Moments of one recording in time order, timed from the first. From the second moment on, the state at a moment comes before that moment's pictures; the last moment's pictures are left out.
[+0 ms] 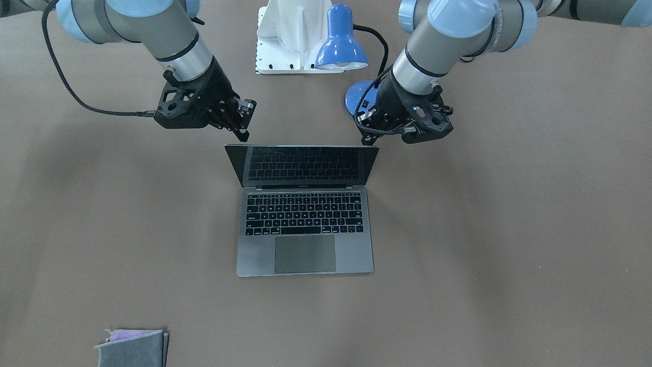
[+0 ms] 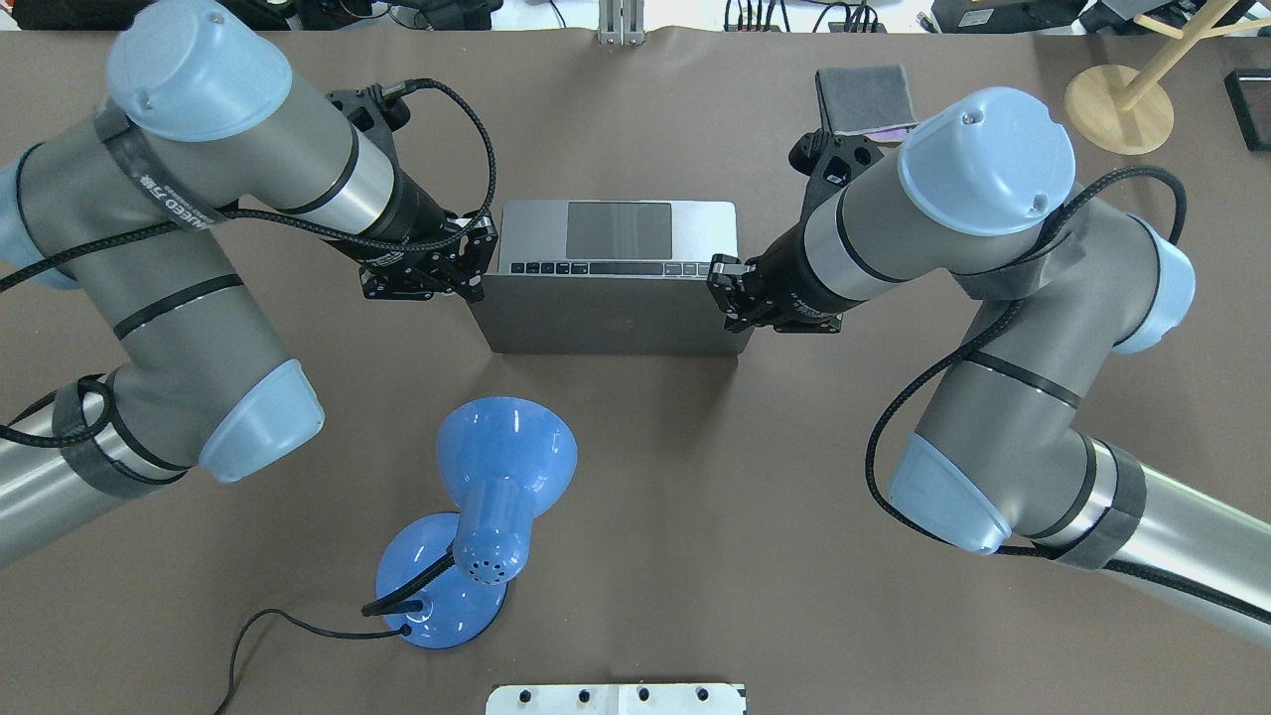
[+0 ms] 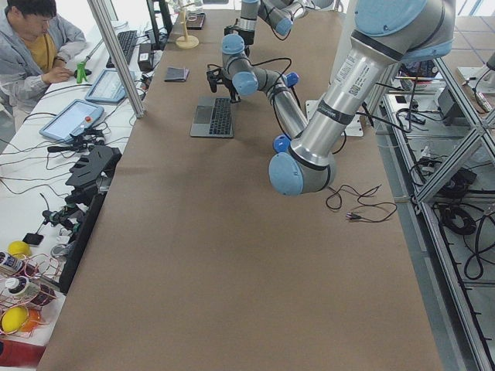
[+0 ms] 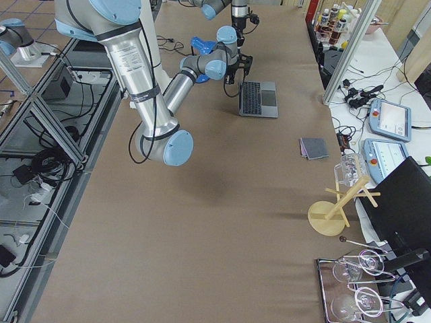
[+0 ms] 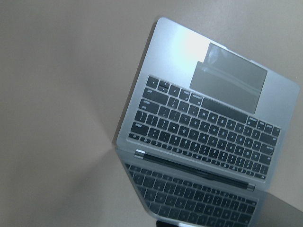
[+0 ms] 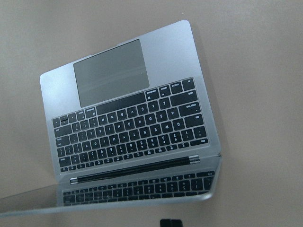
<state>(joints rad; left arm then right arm) -0.76 -2.19 -1.80 -1.70 -2.14 -1.49 0.69 -1.02 1.88 -1.42 2.03 1.45</state>
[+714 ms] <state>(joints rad) -0.77 -2.27 -1.64 -1.80 -2.09 -1.49 0.76 -0.89 1.66 -1.41 2.03 1.37</state>
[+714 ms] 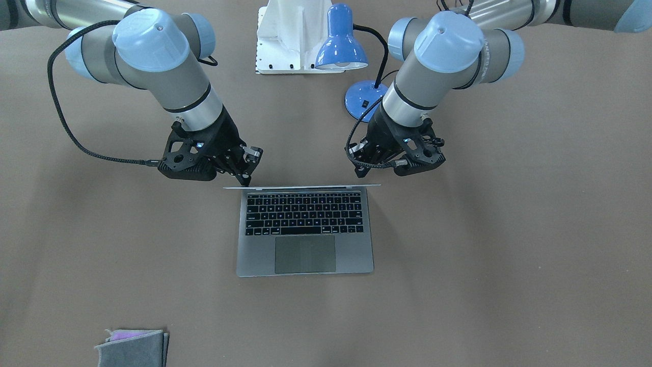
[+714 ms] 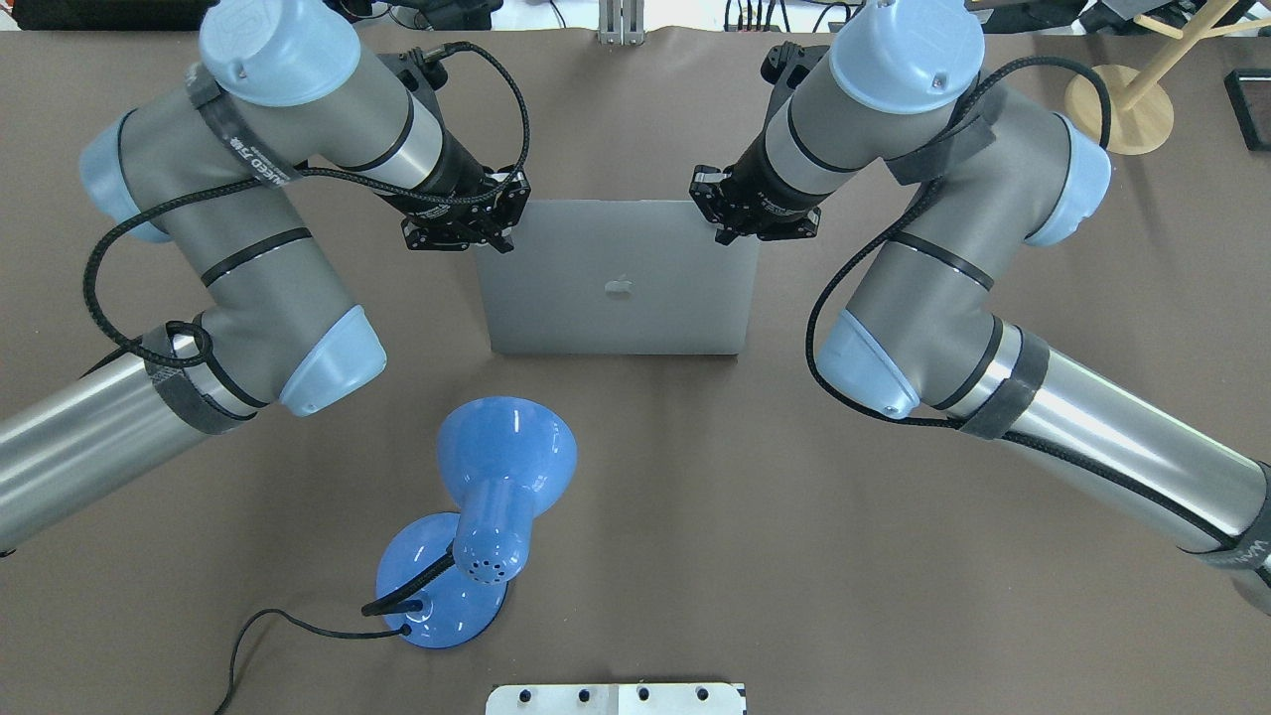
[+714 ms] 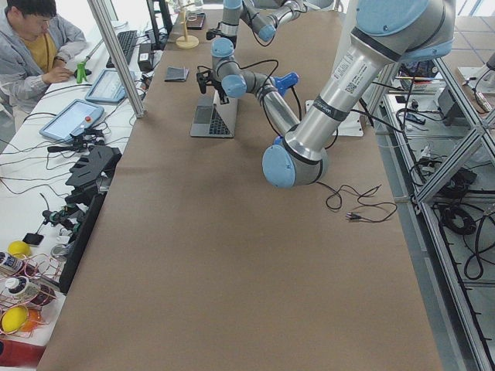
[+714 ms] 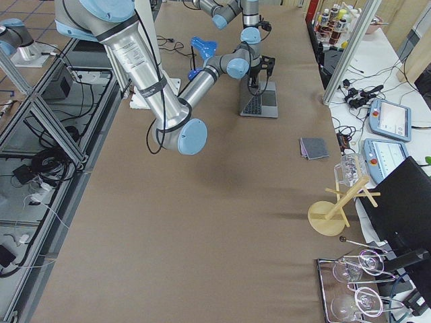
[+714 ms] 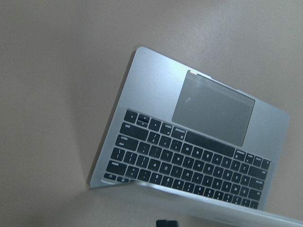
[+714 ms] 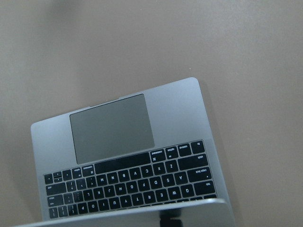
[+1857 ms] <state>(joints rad) -0.77 -2.42 -1.20 -2.04 -1.94 -1.49 0.78 -0.75 1.25 -1.20 2.03 1.32</state>
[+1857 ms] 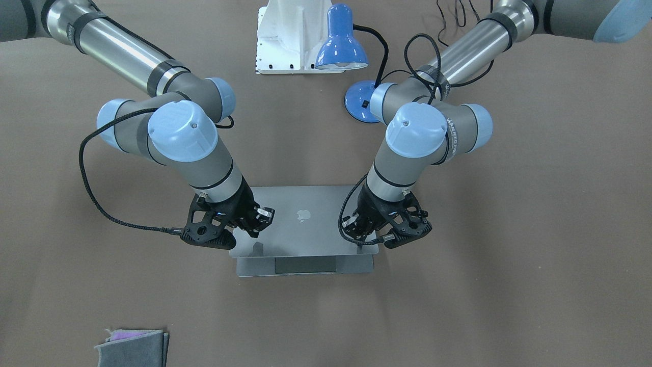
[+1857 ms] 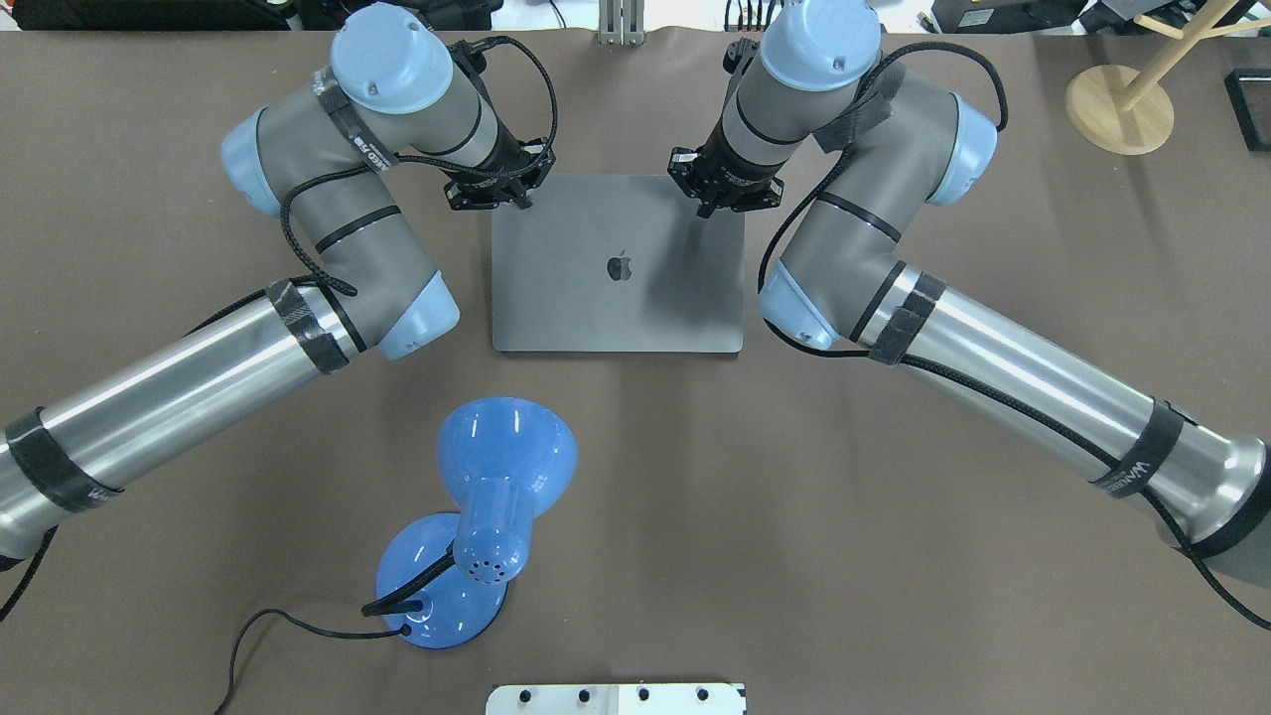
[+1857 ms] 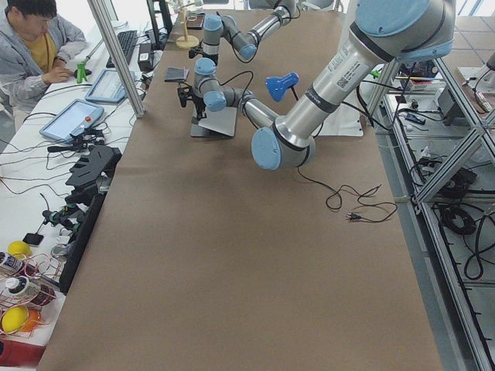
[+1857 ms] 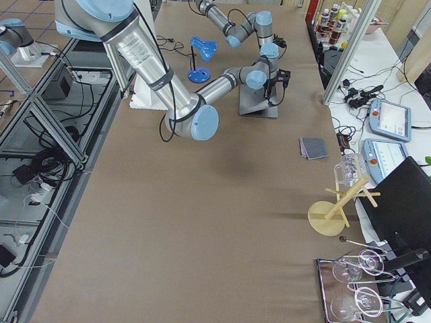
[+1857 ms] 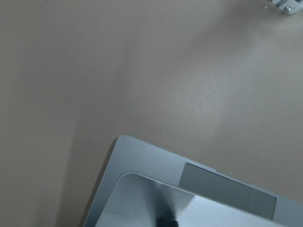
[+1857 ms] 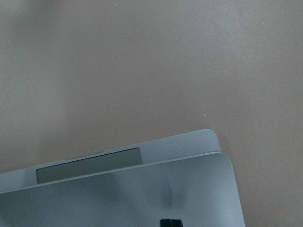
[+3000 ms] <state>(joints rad) -0.77 -2.40 -1.24 -2.04 -1.99 -1.48 0.84 -0.75 1.21 -1.16 2.18 1.32</state>
